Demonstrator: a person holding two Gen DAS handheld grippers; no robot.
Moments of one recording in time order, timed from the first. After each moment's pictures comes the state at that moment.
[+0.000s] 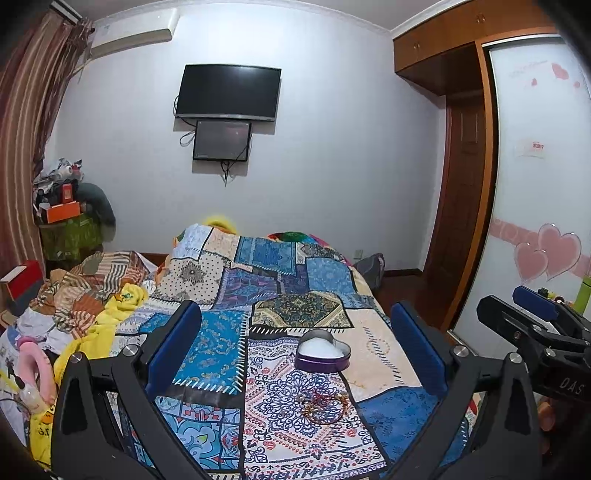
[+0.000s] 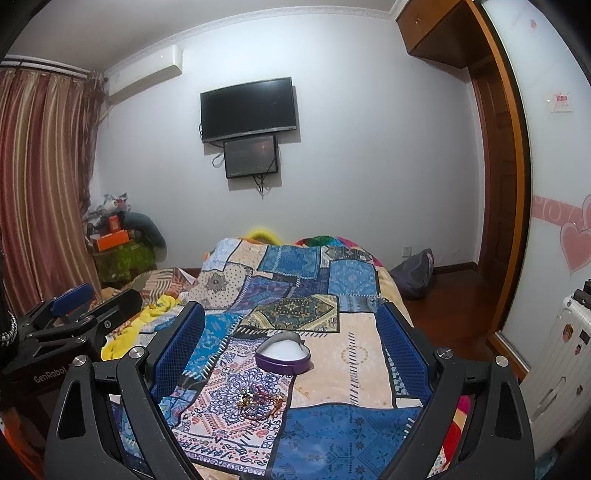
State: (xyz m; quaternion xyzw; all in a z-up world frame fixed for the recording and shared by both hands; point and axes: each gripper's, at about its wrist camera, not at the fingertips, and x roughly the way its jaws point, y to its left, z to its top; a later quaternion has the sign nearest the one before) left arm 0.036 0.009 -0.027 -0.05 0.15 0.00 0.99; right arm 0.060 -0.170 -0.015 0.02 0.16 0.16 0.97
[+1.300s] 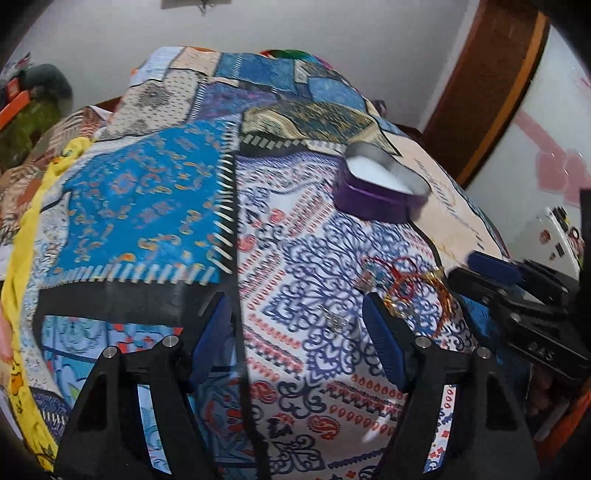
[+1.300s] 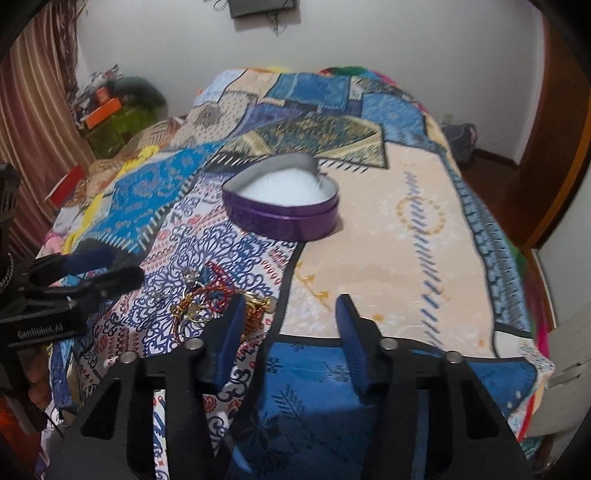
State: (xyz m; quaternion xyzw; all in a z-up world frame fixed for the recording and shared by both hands) left arm 0.173 0.041 -0.210 -0.07 0.46 -0.07 0.88; right arm 0.179 -0.134 -0.163 -0.04 0.44 0.22 0.87
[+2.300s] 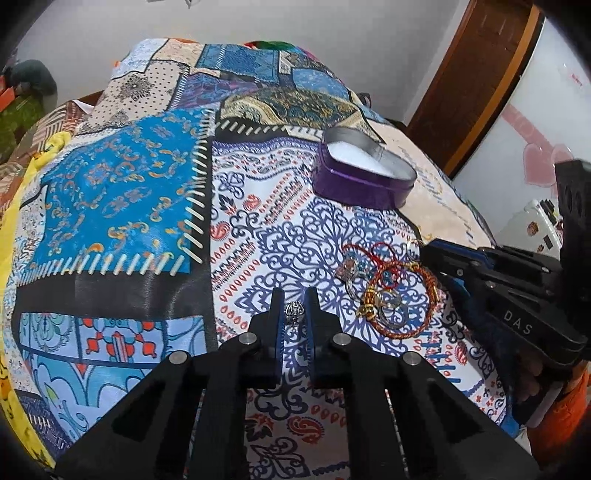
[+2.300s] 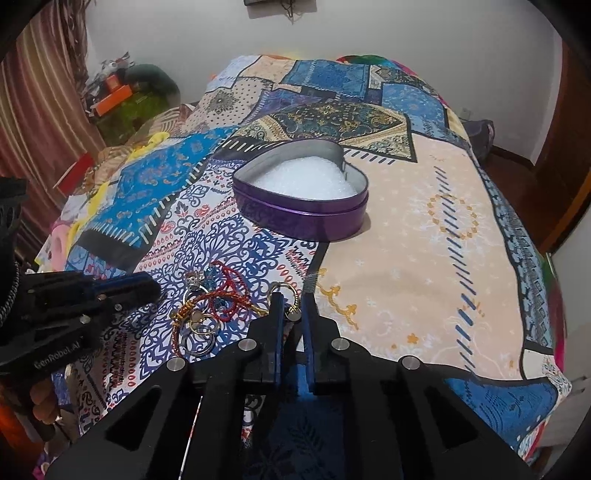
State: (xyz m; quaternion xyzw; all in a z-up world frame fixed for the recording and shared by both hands) left arm 0.175 0.038 -0.217 -0.08 0.46 -0.09 0.88; right arm 0.196 -0.120 -0.175 -0.05 0.45 0.24 0.86
